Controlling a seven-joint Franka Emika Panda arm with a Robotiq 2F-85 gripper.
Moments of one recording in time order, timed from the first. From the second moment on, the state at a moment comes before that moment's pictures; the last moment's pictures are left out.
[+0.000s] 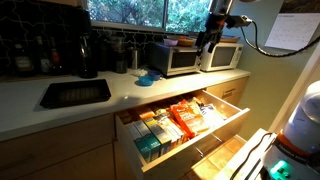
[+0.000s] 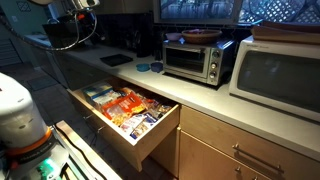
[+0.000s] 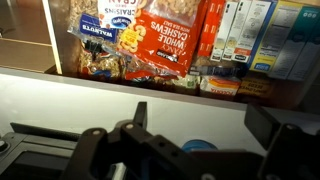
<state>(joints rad) 0.05 -0.59 0.27 -2.32 -0.04 1.94 0.23</state>
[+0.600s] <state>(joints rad) 0.10 -0.38 0.35 -2.30 -0.02 2.01 0.40</state>
